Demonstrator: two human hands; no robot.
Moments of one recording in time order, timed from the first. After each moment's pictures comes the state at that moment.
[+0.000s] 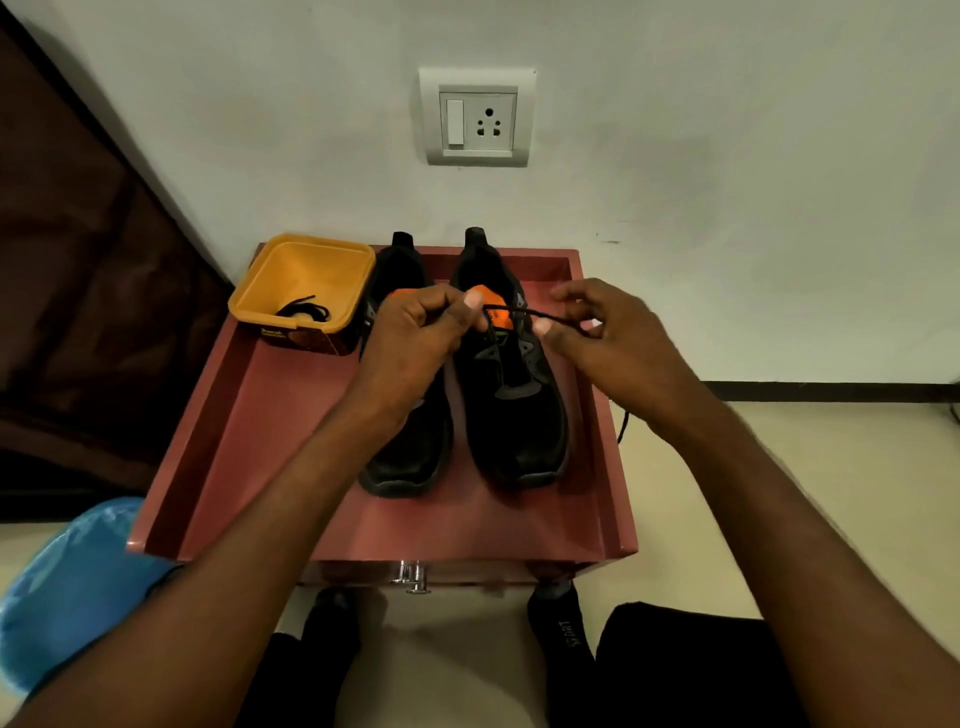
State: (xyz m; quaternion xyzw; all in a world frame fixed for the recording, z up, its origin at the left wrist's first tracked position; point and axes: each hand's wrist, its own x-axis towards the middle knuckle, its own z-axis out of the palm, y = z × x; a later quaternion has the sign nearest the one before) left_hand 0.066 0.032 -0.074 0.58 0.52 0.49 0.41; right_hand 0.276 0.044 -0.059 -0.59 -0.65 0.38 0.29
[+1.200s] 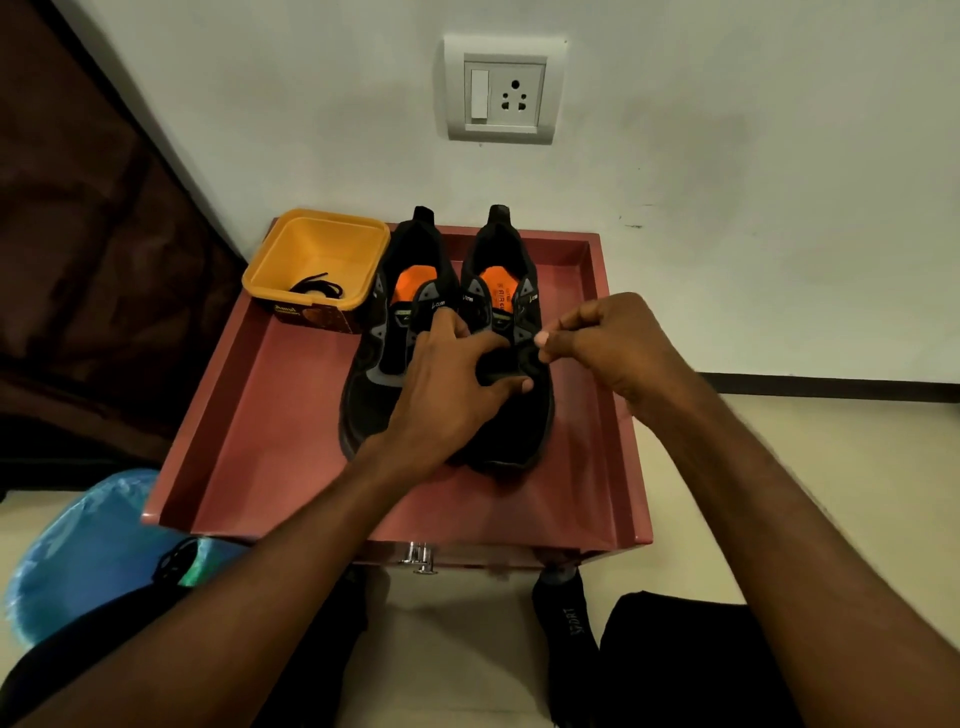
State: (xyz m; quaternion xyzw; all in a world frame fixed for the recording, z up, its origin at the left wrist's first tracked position) left_hand 0.072 0.024 -0.140 0.70 0.64 0.27 0.18; right_hand 0.257 0.058 -0.082 -0.63 -0.58 0.43 0.28
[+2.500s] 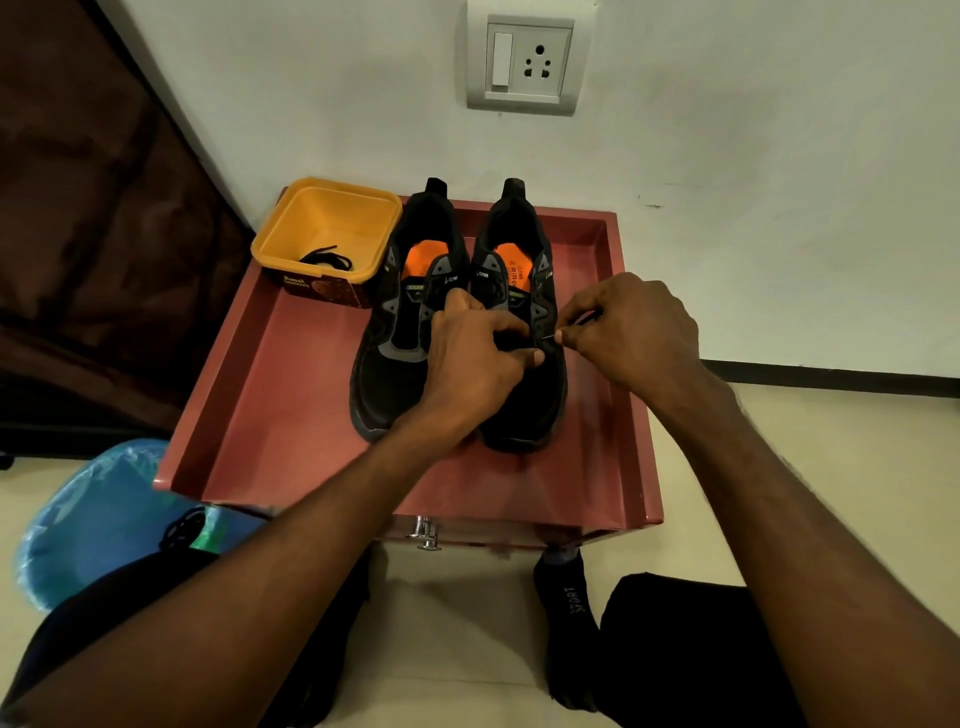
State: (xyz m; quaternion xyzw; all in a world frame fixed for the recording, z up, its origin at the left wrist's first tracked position) left_hand 0.088 0.026 -0.135 0.61 0.67 0.33 0.26; right_hand 0.254 0.055 -0.088 -0.66 -0.73 0.15 0.14
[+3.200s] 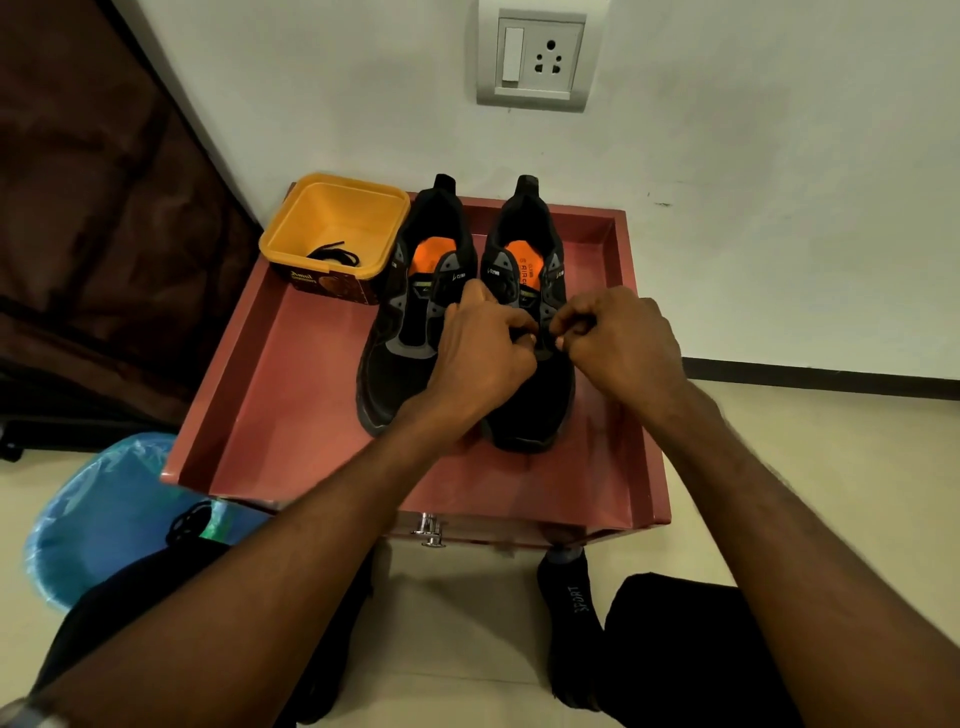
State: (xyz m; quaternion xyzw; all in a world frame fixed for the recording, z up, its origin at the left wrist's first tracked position) left_hand 0.084 0.034 -0.135 0.66 0.66 0.28 0.23; right_hand 0.240 0.050 -0.103 -0.65 -0.71 0.22 0.17
